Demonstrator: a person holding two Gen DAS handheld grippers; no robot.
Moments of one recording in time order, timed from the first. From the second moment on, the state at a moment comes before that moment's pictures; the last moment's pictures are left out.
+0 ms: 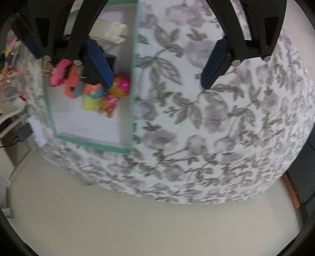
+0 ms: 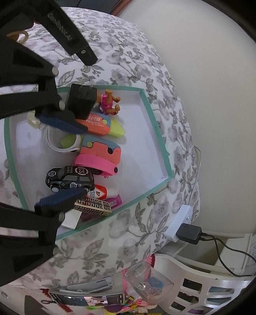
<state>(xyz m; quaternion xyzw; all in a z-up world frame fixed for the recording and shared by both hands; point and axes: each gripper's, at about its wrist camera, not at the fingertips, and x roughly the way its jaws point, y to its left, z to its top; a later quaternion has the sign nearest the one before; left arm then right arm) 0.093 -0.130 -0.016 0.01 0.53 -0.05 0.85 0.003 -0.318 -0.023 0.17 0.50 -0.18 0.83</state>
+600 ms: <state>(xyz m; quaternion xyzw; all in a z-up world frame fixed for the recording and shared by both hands) 0.078 -0.095 -0.016 0.04 0.52 0.00 0.85 -0.012 -0.300 -0.020 0.17 0.49 -0.17 0.84</state>
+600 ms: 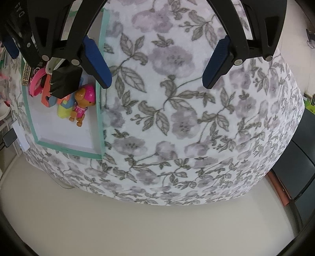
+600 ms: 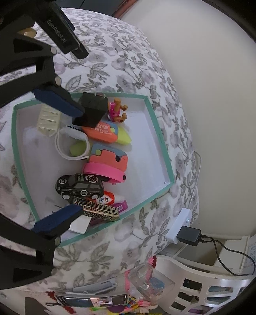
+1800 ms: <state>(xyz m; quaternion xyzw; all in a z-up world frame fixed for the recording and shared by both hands) 0.004 -0.056 0.014 0.05 0.50 -0.03 0.87 -0.065 -0.275 0.009 0.14 0.46 -0.16 0.86</state>
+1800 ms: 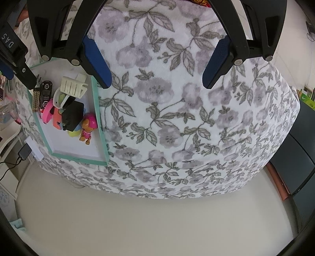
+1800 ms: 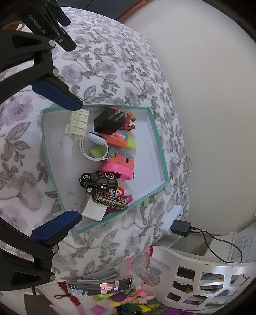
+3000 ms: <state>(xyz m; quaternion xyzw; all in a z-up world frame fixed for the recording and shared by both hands) -0.009 -0.050 0.023 0.06 0.49 -0.04 0.87 -0.072 -0.268 0.022 0.13 0.44 -0.17 0.87</state>
